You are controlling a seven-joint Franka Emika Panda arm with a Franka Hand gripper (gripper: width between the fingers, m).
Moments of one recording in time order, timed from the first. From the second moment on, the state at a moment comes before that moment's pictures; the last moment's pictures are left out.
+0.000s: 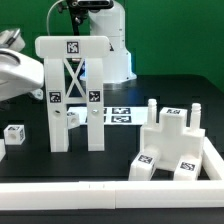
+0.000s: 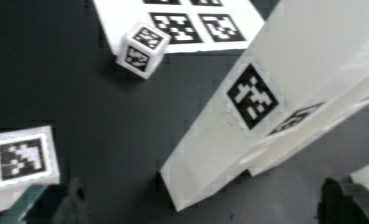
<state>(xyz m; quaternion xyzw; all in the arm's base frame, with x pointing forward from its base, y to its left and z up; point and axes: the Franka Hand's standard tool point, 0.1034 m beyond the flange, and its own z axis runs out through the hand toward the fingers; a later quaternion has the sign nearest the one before) 0.516 -0.183 0.092 -0.86 0.15 0.39 0.29</state>
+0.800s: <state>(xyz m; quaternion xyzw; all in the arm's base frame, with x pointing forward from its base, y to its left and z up) 0.500 -0.183 0.085 -0.74 0.32 0.47 0.35</state>
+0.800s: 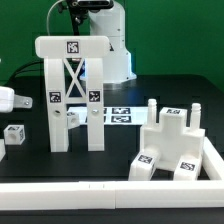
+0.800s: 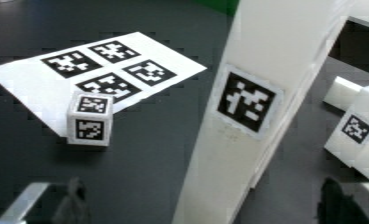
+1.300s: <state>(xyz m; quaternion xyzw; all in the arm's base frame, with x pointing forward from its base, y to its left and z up) 0.512 -0.169 0.079 -0.67 0.42 0.50 0.34</state>
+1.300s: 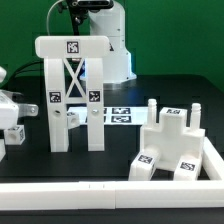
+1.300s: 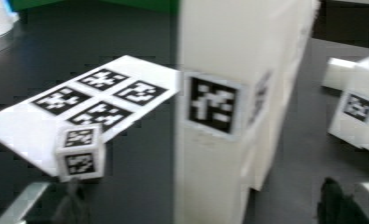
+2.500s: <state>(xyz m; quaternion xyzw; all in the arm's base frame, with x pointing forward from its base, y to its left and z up) 0.503 -0.153 0.055 -0.57 0.58 0.43 0.40</state>
